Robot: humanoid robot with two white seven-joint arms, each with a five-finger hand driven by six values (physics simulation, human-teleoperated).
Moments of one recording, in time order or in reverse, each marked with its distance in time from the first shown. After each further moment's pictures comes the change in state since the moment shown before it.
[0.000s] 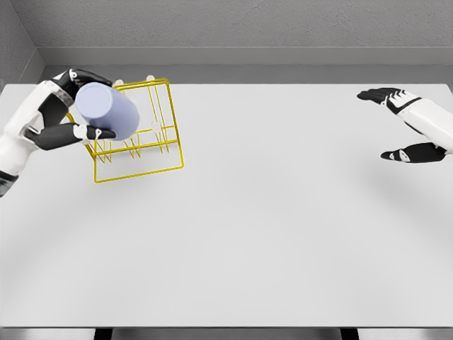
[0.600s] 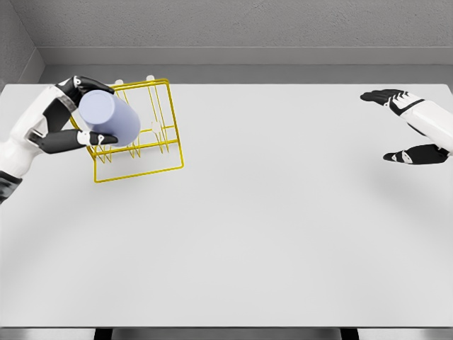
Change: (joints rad) left arm -0.002 -0.016 -0.016 0.032 -0.009 0.003 -0.001; right arm 0.011 0.000 -0.012 0.002 0.000 0.000 0.000
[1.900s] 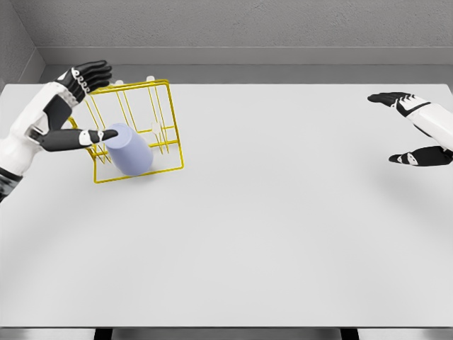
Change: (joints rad) left arm -0.005 0.010 0.007 -0.020 -0.003 -0.001 0.000; right arm 0.005 -0.002 -0.014 0.040 0.000 0.000 0.000
